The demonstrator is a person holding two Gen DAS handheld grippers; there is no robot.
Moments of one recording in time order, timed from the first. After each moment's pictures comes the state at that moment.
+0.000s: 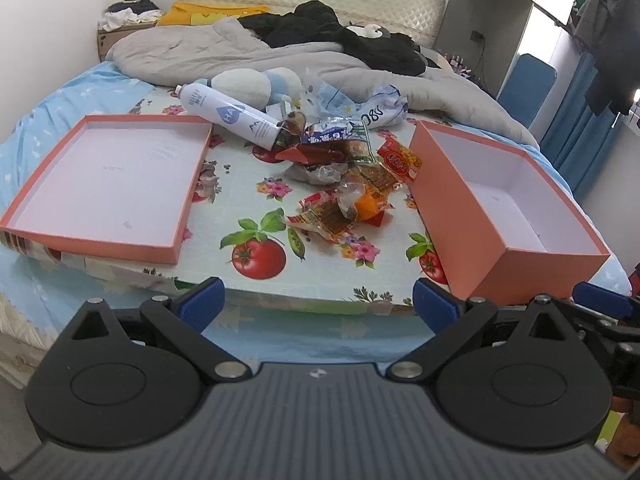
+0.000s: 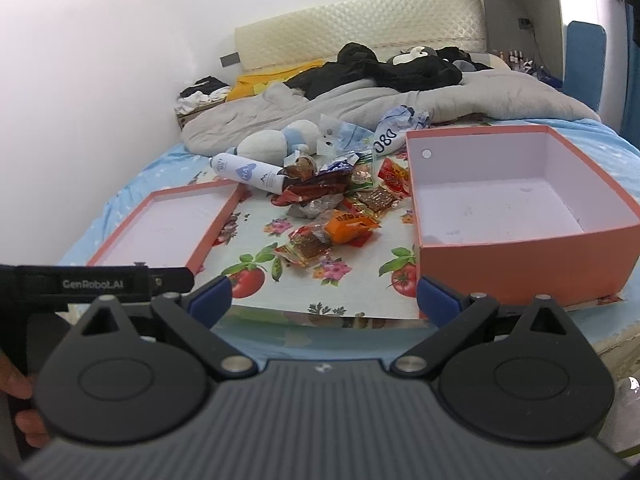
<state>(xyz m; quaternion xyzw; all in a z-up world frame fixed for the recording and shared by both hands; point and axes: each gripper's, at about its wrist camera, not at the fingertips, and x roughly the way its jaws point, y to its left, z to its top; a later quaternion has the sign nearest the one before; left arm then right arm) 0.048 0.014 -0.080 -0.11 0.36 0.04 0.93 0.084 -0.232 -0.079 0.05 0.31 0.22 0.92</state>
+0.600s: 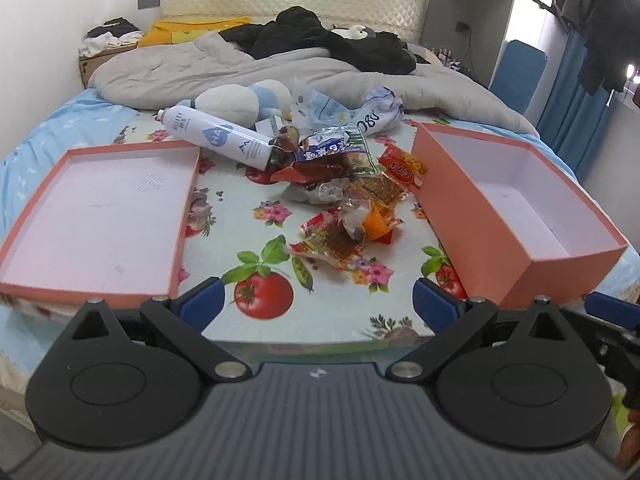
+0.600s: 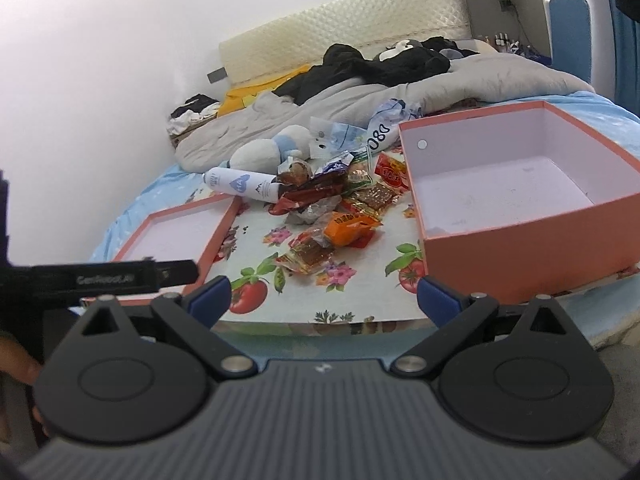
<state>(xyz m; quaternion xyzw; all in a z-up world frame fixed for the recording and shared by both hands) 0.099 0.023 -0.092 -0.07 0.35 0.03 0.93 0.099 -0.231 -0.098 0.10 0.30 0.21 0.92</state>
